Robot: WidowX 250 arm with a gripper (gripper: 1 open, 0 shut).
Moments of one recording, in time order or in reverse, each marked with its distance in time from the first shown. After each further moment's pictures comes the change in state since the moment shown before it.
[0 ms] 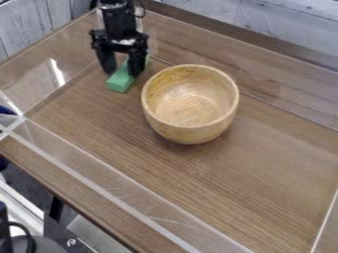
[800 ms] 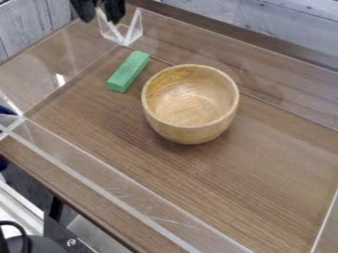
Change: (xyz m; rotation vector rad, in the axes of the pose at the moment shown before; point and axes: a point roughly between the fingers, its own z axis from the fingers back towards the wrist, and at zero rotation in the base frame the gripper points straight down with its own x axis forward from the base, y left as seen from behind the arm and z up) arm -0.004 0.009 0.077 -0.027 -0.142 0.017
